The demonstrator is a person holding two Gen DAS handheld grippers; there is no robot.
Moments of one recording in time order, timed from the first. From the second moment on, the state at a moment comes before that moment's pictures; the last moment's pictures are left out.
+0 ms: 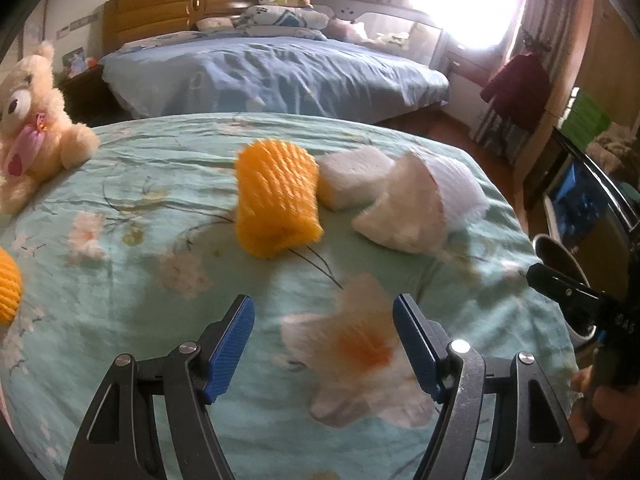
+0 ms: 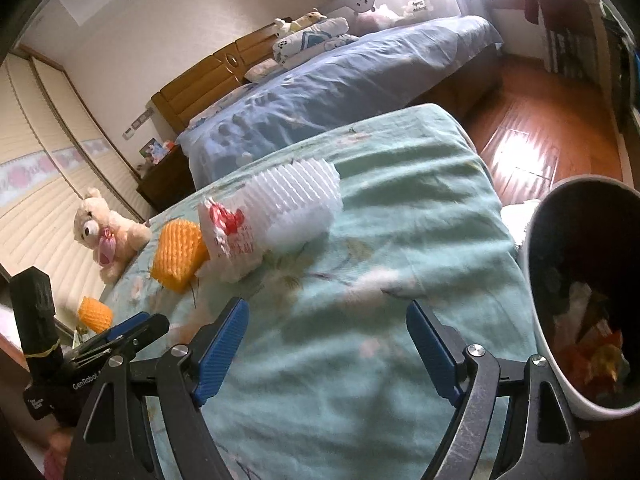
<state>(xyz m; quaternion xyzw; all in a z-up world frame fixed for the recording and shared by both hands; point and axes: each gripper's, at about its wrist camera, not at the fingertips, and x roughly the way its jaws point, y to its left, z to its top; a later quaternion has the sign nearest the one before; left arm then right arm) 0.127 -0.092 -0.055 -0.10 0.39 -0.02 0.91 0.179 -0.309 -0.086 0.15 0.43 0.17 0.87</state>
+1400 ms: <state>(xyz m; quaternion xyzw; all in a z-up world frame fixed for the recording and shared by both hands) 0.157 -0.060 -0.063 -0.13 0.37 -0.03 0.92 0.213 -0.310 -0.082 0.18 0.40 0.18 0.88</state>
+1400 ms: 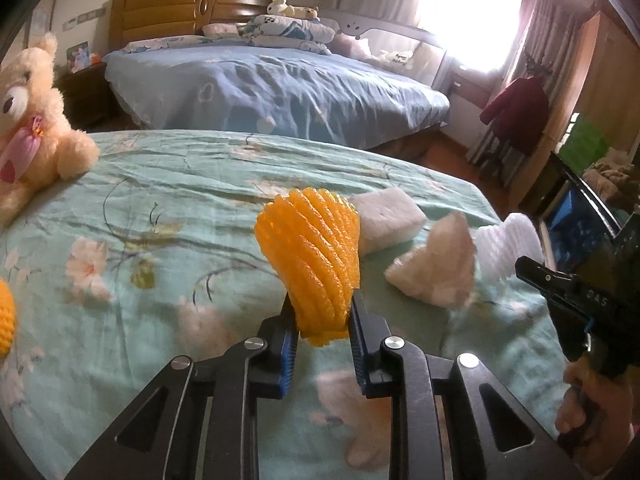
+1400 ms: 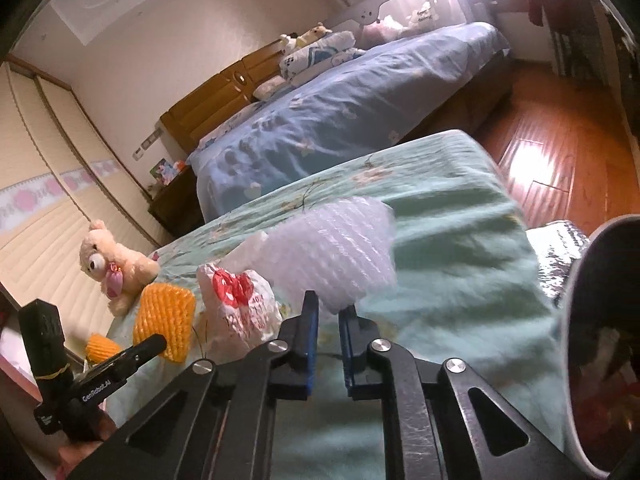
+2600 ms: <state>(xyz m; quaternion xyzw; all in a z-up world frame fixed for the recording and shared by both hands) 0.133 -0.202 -0.038 -0.05 0.38 -0.19 0.90 0.122 -0.437 -0.062 0.21 0.38 0.09 0.90</state>
